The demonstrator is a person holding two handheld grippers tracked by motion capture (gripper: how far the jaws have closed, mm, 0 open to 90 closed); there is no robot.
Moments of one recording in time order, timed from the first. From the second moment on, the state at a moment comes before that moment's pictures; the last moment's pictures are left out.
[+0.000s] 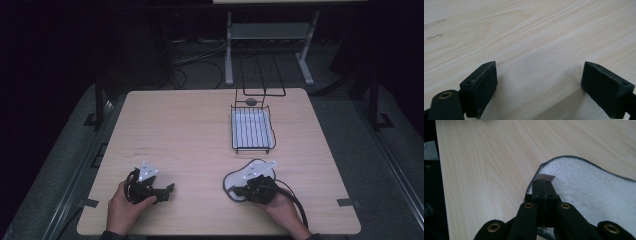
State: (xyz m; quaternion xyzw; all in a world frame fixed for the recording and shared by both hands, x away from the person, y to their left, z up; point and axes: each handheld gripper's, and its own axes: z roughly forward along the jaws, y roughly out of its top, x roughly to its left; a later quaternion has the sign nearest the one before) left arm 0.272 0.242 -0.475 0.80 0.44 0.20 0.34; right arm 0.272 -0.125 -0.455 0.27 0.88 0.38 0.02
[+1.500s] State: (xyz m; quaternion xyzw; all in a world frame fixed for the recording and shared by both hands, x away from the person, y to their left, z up) left arm 0.272 0.242 -0.475 0.80 0.44 0.20 0.34; right arm 0.259 -0.174 -0.449 0.31 0.86 0.40 0.03
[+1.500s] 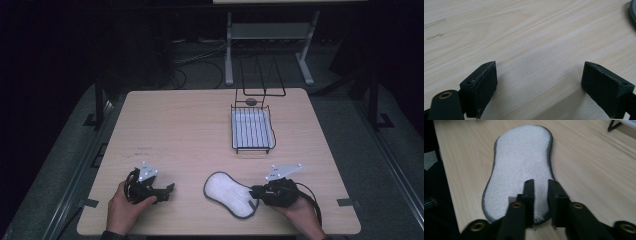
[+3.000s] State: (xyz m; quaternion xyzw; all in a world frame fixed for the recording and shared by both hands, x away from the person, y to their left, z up) left arm 0.272 0.241 -0.476 0.80 0.45 0.20 0.34; right arm 0.287 -0.101 -0.462 0.29 0.88 0.37 0.03
